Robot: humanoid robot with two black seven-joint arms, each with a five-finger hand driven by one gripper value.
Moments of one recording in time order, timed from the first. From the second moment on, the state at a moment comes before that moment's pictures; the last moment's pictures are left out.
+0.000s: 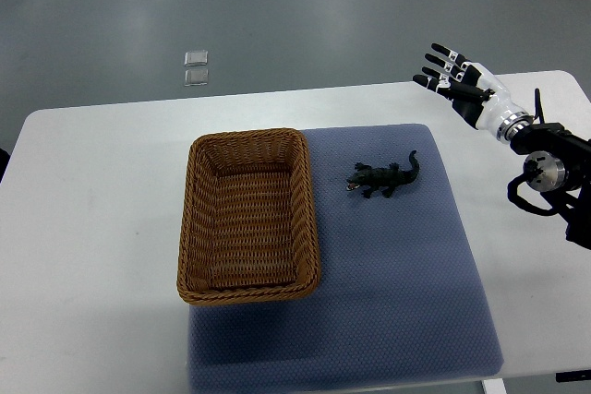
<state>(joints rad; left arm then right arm) 0.01 0.00 -0.05 -0.18 0.06 0.11 0.01 0.85 -0.31 0.40 0.49 -0.04 0.30 0.36</state>
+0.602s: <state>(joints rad) 0.00 0.00 -0.05 -0.18 0.06 0.11 0.01 0.85 -0.31 0.40 0.49 -0.04 0.30 0.36</state>
